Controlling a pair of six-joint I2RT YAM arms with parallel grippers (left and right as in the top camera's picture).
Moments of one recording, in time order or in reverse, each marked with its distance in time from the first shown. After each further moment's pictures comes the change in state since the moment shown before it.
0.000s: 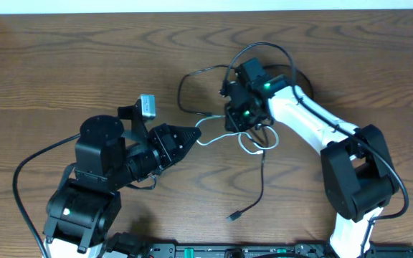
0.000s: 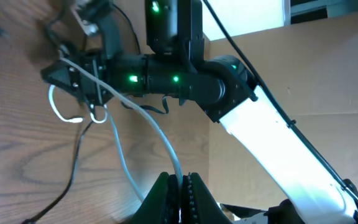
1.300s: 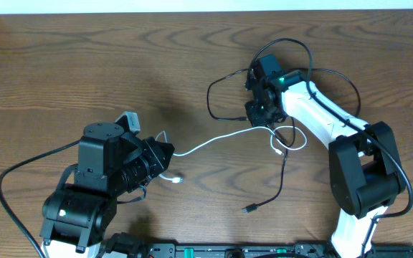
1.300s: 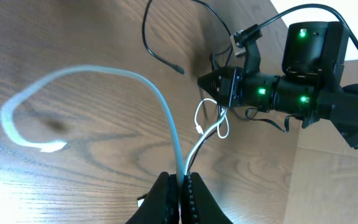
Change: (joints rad) left arm 0.056 -0.003 0.000 -0.319 -0.246 0.169; right arm -0.068 0.000 -0.007 -0.043 0.265 0.103
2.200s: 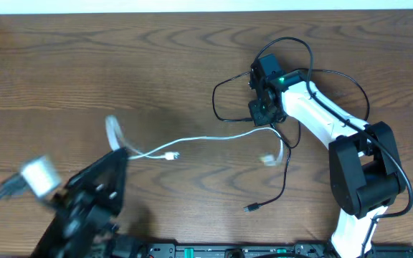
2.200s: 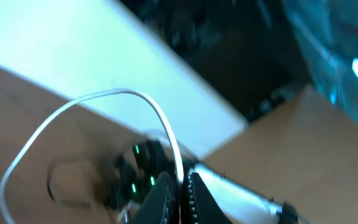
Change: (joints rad) left arm 0.000 -0.381 0.239 0.193 -0.162 0.014; right arm 0.000 0.000 0.000 -0.001 0.100 0.007
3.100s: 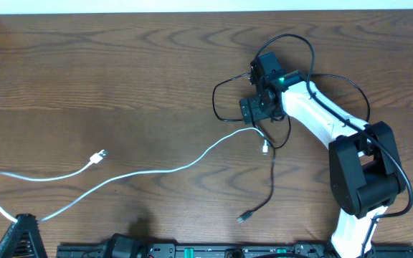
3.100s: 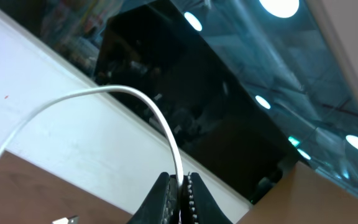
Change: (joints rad) left arm 0.000 -0.154 0.182 -0.057 -0.277 0.061; right arm 0.000 0.000 0.000 0.060 0.013 0.057
